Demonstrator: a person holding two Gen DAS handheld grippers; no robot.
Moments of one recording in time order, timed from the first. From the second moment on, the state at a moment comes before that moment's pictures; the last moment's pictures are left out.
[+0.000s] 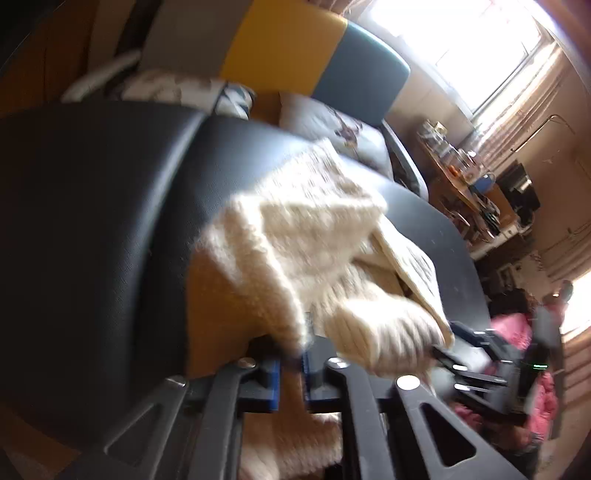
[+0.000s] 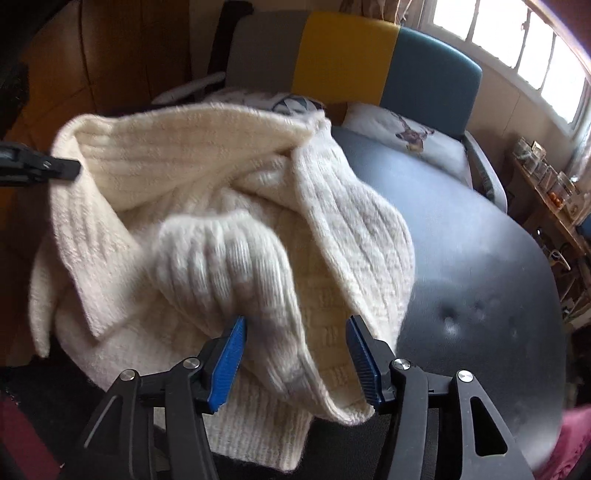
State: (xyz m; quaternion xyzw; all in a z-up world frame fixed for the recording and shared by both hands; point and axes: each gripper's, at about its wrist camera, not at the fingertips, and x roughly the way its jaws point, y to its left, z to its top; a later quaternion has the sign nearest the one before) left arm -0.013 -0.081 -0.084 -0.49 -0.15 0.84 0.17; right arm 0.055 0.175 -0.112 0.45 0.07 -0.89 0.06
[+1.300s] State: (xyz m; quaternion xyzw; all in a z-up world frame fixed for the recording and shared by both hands) left arm 0.064 -0.183 -0.115 -0.50 -0.12 0.85 0.12; right arm -0.044 0.180 -0.173 0.58 0.05 -0.82 0.04
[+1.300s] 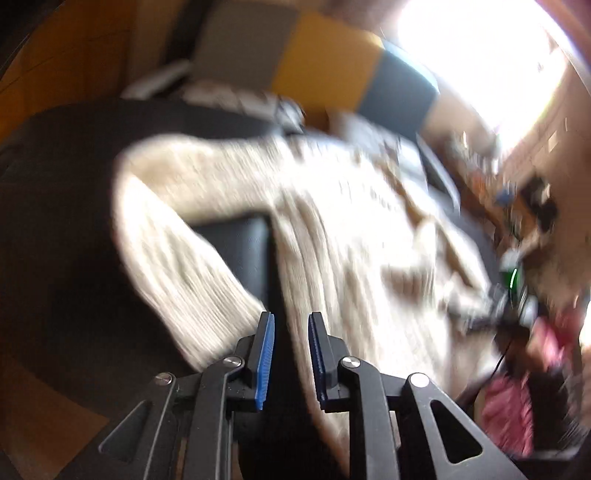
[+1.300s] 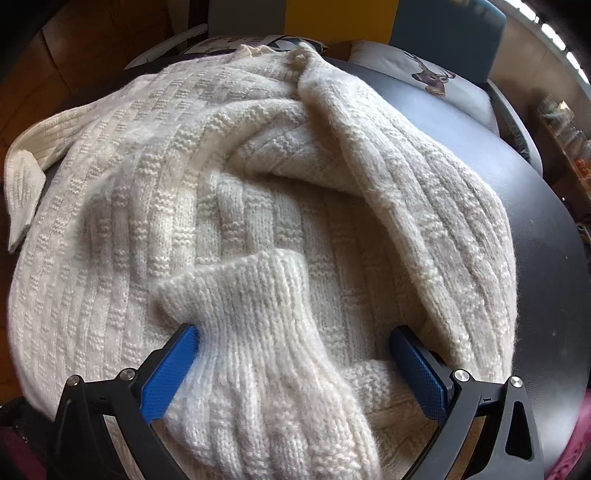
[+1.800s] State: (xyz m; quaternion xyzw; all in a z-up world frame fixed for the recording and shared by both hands) left arm 0.043 -0.104 -0.156 -0.52 -0.10 0.83 0.14; right arm -0.039 0.160 -0.115 0.51 0.08 -0.85 0.07
